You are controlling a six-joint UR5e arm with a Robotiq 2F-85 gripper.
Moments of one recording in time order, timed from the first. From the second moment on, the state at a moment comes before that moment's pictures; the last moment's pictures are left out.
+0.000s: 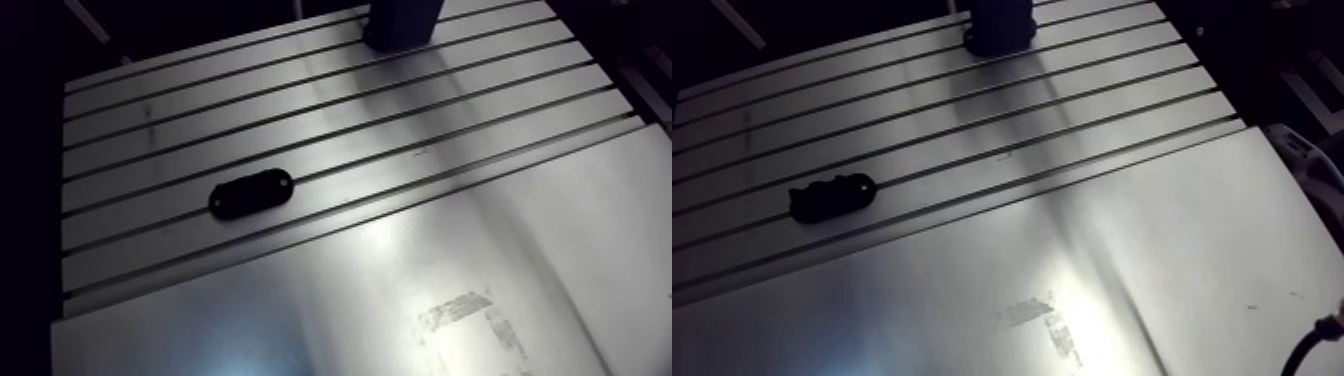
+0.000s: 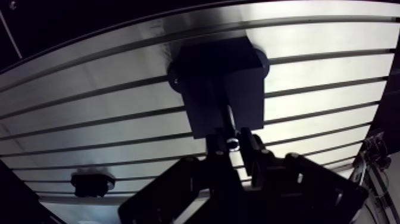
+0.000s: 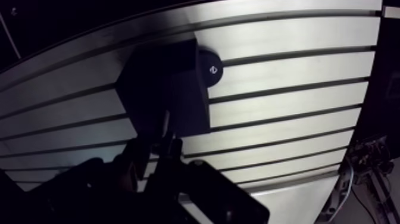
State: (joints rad) arm -0.34 -0.82 1.04 -1.46 -1.63 -1.72
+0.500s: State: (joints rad) arm -0.34 -0.82 1.04 -1.46 -1.63 -1.72
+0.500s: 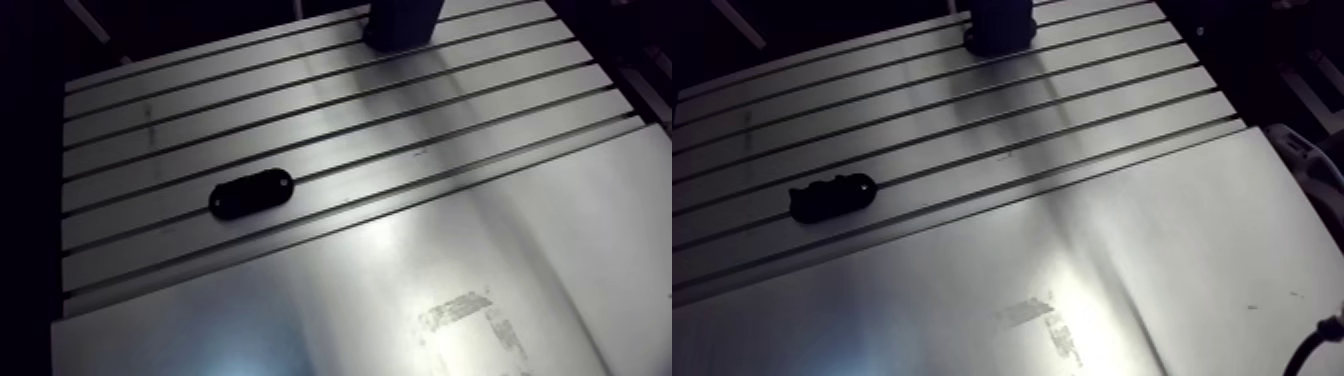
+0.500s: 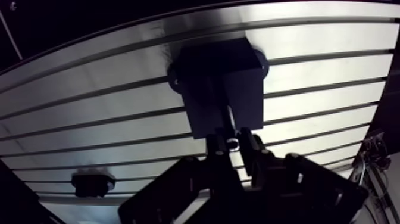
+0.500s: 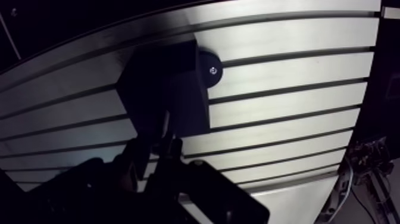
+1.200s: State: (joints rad) arm -0.34 -0.82 1.05 -1.46 -1.63 -1.72
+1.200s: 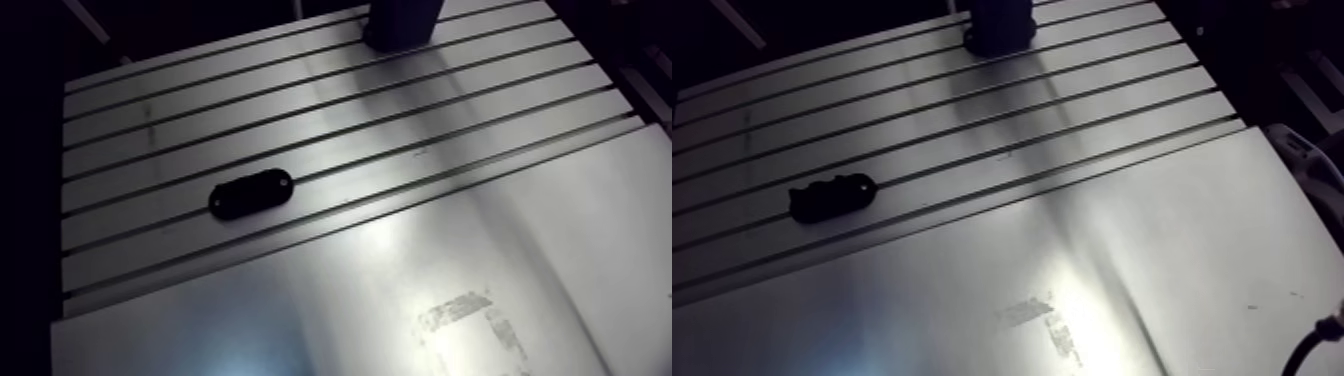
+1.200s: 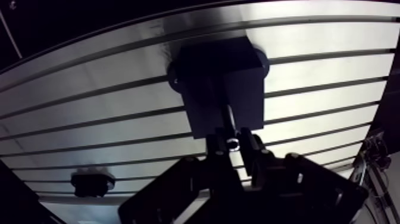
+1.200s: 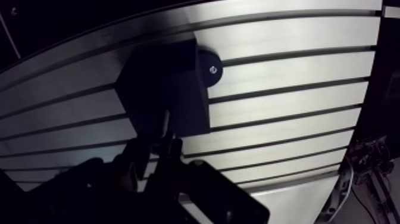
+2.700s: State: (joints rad) arm -0.34 -0.82 1.05 -1.50 -1.63 -1.72
